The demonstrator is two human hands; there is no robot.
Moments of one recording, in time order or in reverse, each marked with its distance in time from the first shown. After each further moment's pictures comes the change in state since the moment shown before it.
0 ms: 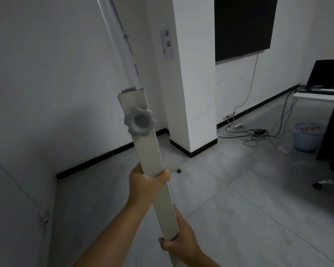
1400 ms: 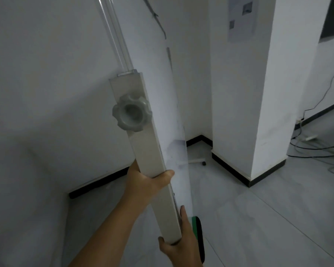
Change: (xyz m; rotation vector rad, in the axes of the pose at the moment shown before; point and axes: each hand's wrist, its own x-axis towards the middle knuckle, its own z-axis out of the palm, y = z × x) left_hand 0.654 -0.229 -0.137 0.004 -0.048 0.001; right_hand 0.655 -0.105 0.215 0.049 0.124 0.017
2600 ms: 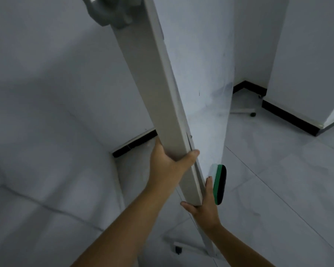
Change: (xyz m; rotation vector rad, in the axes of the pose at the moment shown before) left_hand 0.098 -0.173 -0.312 0.033 -0.040 -0.163; right_hand 0.082 0.002 0.368 0.166 -0.007 0.074
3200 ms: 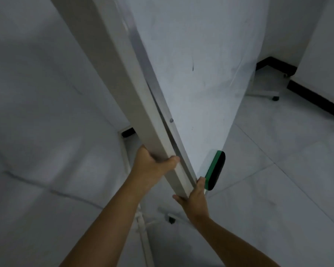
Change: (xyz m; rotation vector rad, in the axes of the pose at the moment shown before) left_hand 0.050 -0.080 -0.096 0.081 -0.095 -0.178; right_hand 0.039 0.047 0.106 -0.186 0.000 0.154
